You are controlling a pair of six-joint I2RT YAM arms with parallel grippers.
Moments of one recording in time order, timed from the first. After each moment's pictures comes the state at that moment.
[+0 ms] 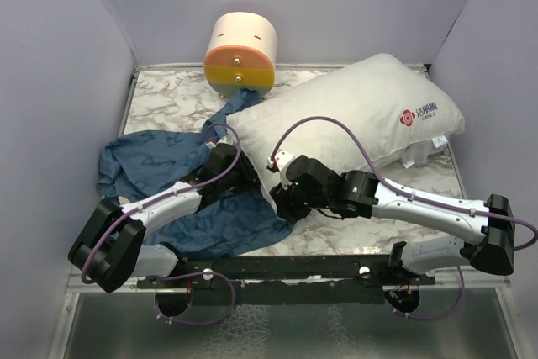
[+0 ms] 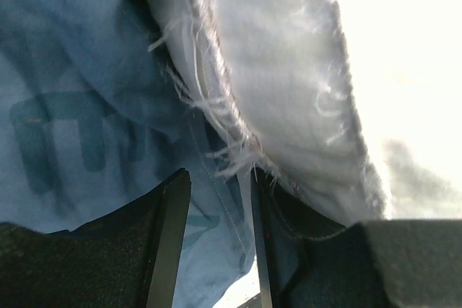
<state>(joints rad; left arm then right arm) -0.60 1.29 0.57 0.02 0.10 -1.04 1.16 1.28 1.08 -0.60 0.08 0.27</state>
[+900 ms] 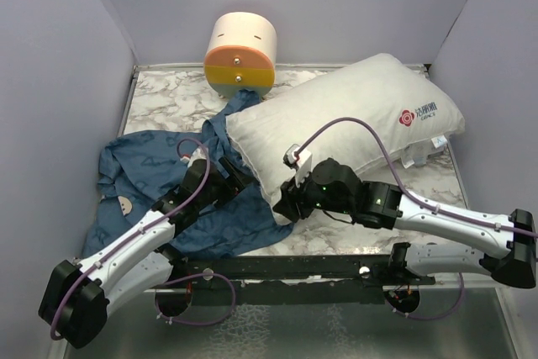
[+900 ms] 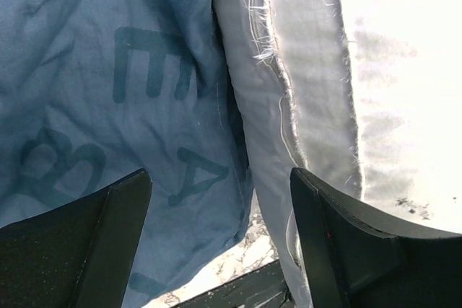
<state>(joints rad) -0.58 0.86 0.43 -0.19 -0.01 -1.15 1.16 1.11 0.92 -0.33 0.04 0.33</state>
